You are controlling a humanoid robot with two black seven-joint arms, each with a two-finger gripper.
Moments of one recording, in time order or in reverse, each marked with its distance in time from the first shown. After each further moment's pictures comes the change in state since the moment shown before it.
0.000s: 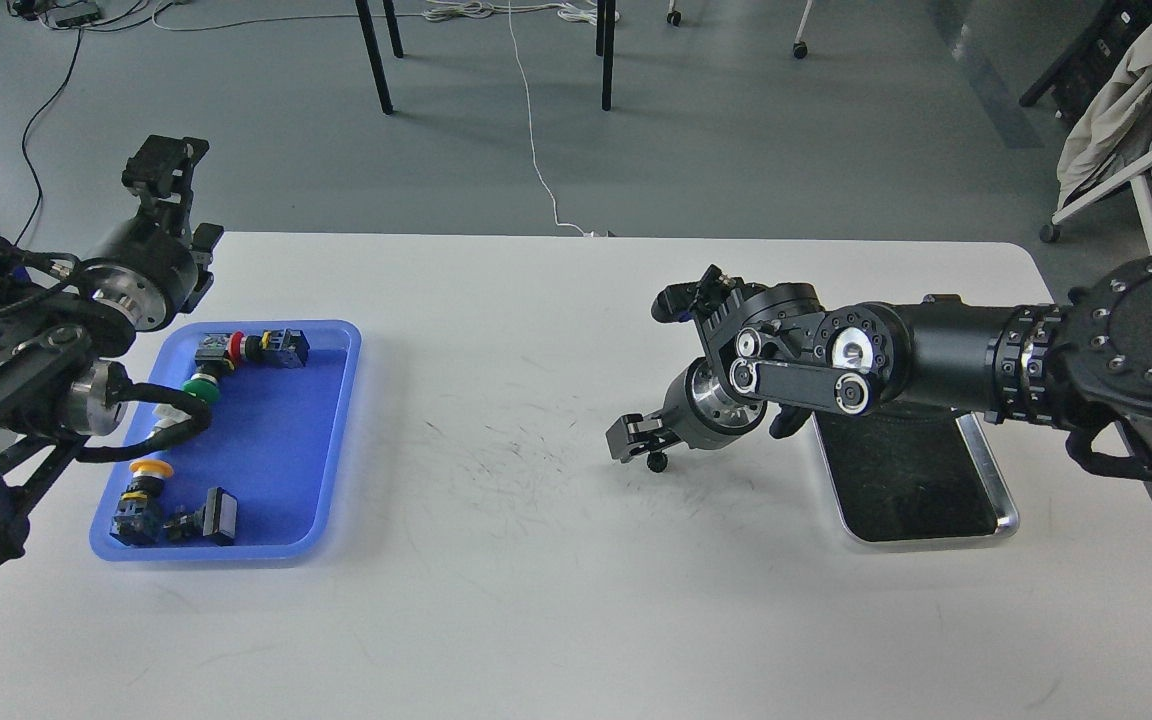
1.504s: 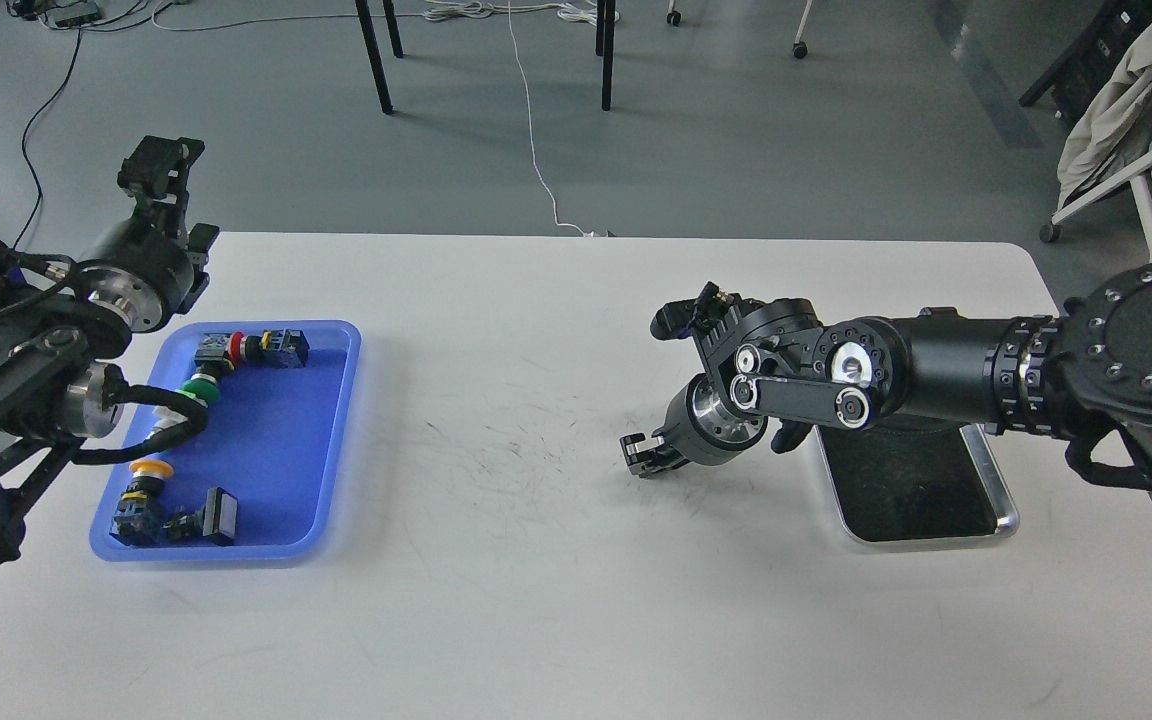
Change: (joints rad) left arm 0.005 0.006 0.000 -0.001 0.000 0.001 -0.008; right arm -0.016 0.000 -0.003 0.019 -0.018 0.000 -0.001
